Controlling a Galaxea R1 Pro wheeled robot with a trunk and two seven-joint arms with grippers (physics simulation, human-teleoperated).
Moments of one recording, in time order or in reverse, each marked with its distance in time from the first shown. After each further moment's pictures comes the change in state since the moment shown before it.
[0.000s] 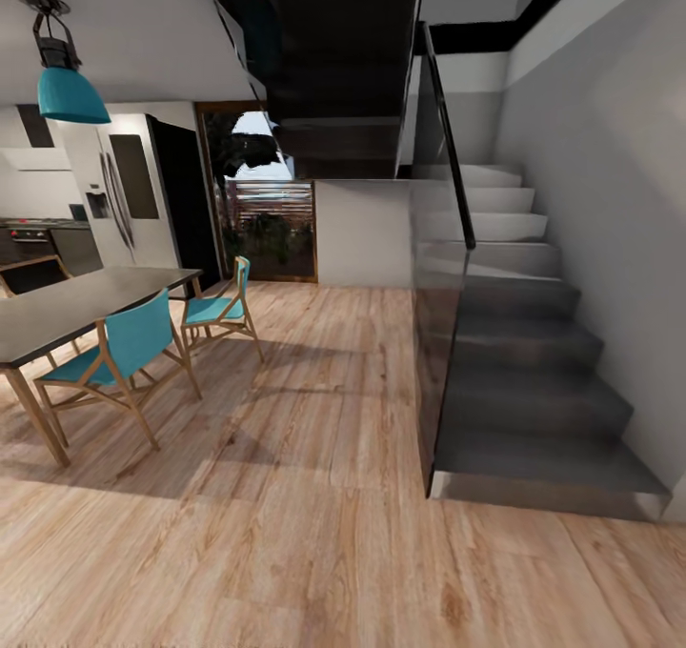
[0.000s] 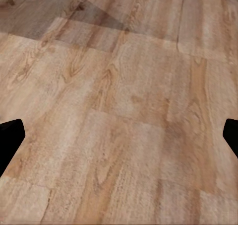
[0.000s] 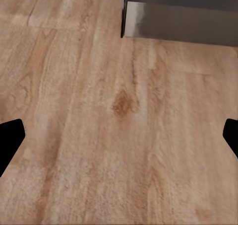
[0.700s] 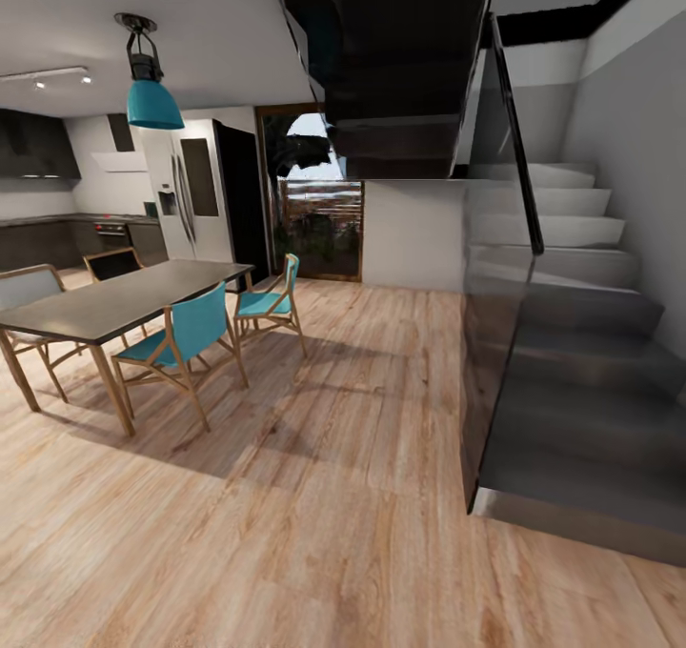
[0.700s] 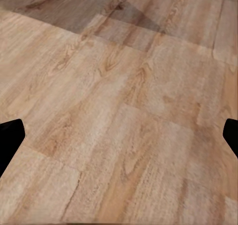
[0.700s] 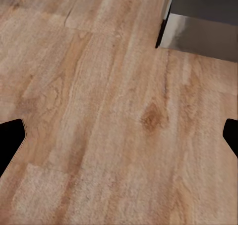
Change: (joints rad) left arm 0.000 0.000 0.000 0.000 0.000 -0.003 0.000; right arm -0.001 0.000 0.001 0.002 0.000 0.000 -0.002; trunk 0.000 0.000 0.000
